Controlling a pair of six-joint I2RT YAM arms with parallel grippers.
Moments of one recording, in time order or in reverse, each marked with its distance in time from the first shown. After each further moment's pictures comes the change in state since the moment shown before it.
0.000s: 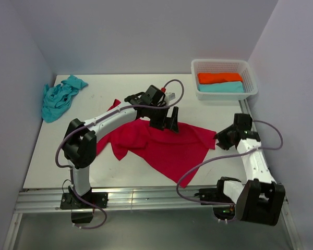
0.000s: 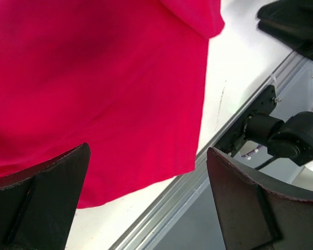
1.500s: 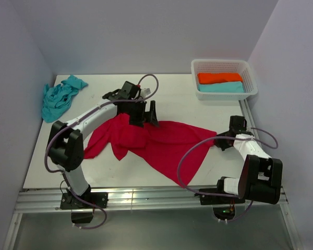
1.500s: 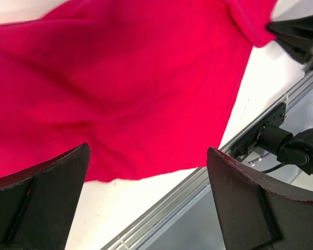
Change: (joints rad) left arm 0.184 -0.080 -0.134 -0.031 0.038 0.018; right arm -0.040 0.177 -0.198 0.318 0.035 0.197
